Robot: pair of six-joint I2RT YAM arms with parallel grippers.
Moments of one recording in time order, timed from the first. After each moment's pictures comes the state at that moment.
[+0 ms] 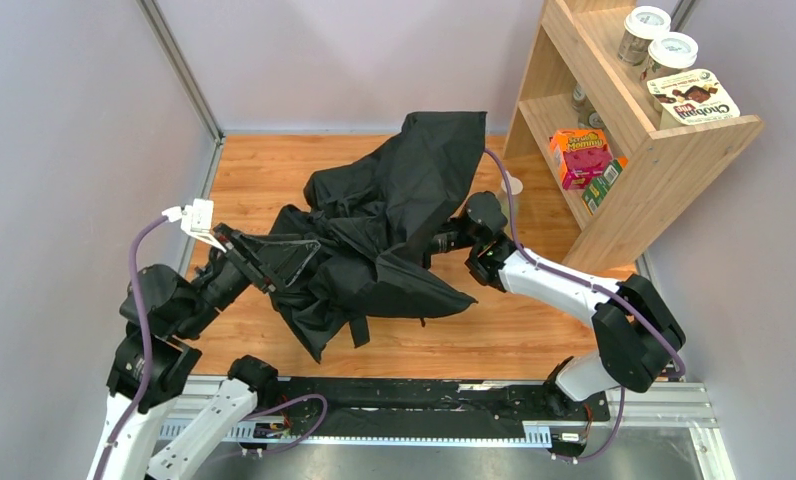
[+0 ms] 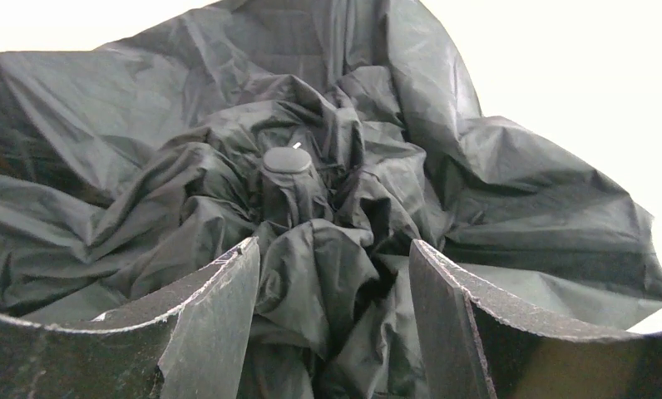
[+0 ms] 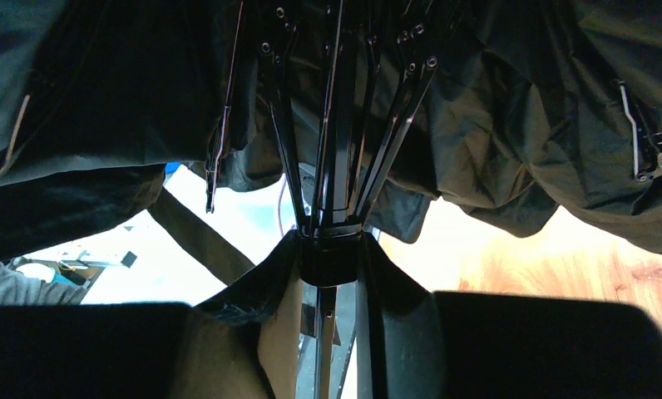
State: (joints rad) left arm -0.44 0.51 1.06 -0.51 0.24 -0.70; right arm 0.74 1.48 0.92 0.81 -1.09 0.61
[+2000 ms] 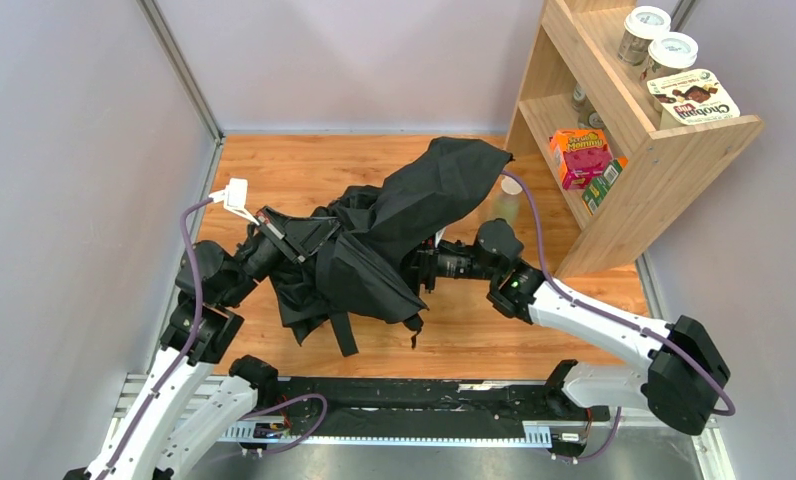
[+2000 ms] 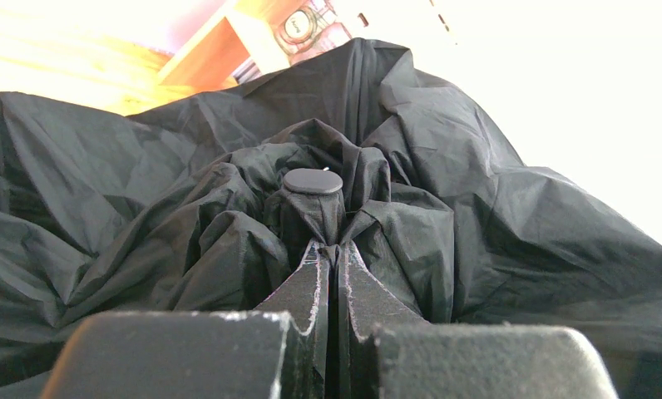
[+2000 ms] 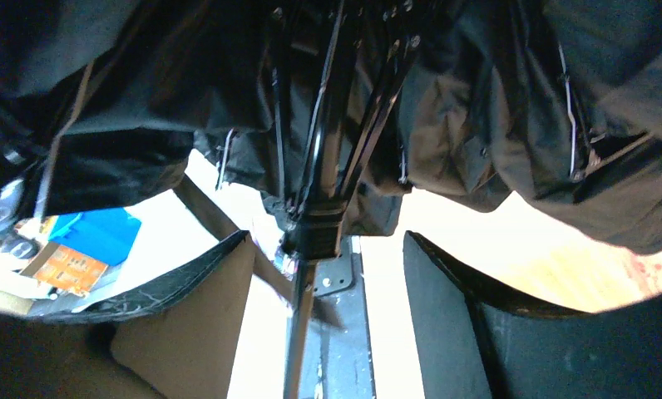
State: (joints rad) left arm -0.44 0.58 0.81 -0.07 0.28 -0.97; right arm 0.85 1.22 0.78 0.52 -0.66 0.56
